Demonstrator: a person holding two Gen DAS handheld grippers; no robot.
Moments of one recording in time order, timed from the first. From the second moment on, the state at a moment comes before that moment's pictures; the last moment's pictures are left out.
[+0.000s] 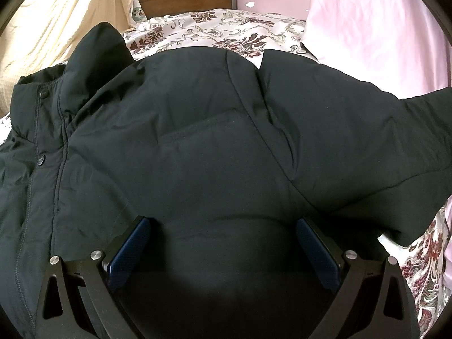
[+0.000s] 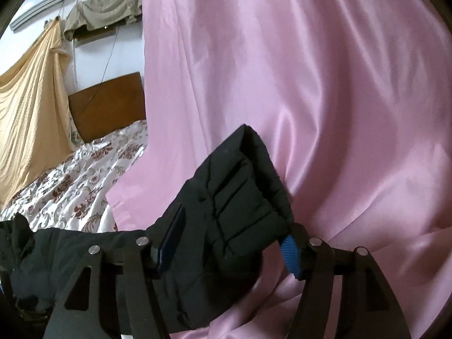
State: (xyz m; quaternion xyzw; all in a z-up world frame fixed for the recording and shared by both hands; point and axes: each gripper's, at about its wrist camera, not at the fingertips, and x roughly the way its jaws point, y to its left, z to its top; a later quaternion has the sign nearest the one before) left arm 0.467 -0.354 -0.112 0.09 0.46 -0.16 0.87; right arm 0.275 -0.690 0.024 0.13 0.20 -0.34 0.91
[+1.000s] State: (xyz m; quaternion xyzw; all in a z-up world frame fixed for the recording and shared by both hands) left arm 0.466 -0.145 -0.041 -0.05 0.51 -0.21 0.84; right arm 0.343 -0.369 -0.023 0.10 0.38 0.03 0.92
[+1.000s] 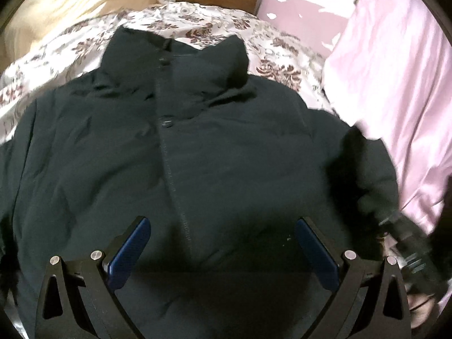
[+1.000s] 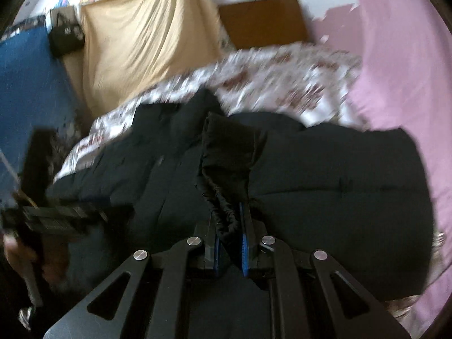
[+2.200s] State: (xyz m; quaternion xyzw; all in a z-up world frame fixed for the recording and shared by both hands) left arm 0.473 -0.195 -0.030 -0.06 0.47 -0.24 0.85; right arm 0.269 -0.426 0.012 0.09 0.37 -0.05 0.92
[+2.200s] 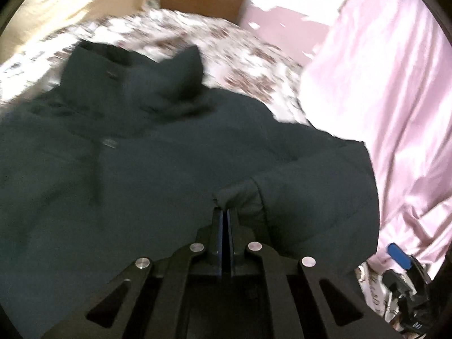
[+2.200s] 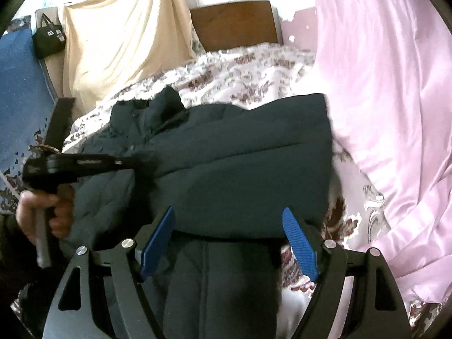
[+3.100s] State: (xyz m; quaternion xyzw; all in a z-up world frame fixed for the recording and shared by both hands) left arm 0.482 0.013 -0.069 0.03 0.52 0.03 0.85; right arm 0.441 -0.348 -0.083 0.00 0.48 -0.05 0.88
